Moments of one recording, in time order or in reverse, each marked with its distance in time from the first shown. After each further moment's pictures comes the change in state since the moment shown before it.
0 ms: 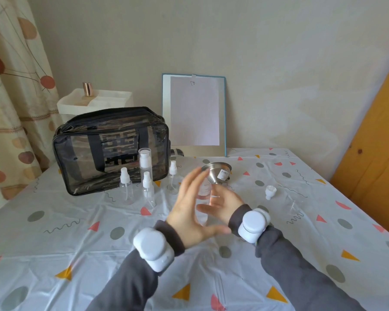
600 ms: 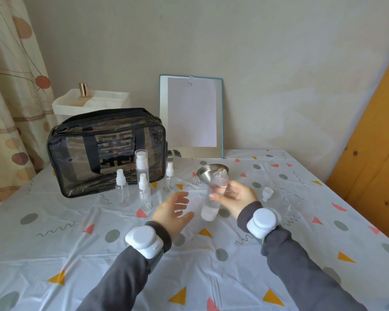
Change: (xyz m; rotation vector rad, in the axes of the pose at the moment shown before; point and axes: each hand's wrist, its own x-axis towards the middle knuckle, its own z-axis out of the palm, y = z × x) left_hand -0.002 -0.056 -0.002 -0.044 0.013 -0.601; right_hand 0.011 0.013 -0.028 0.092 0.208 0.012
